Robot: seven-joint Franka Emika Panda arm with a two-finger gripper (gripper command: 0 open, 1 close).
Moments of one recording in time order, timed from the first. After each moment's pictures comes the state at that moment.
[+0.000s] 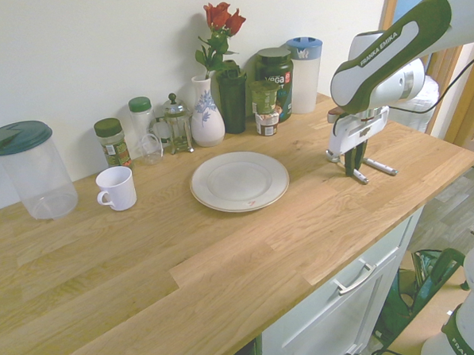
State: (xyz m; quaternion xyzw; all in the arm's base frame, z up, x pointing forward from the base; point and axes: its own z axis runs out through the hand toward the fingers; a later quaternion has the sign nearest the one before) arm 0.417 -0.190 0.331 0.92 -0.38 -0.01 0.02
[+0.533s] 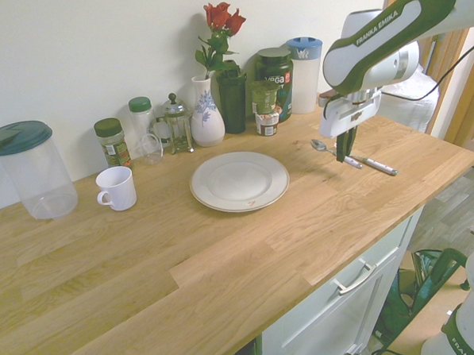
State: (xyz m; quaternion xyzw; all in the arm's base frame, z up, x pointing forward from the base) arm 0.437 -0.165 0.387 0.93 -0.37 0.01 0.01
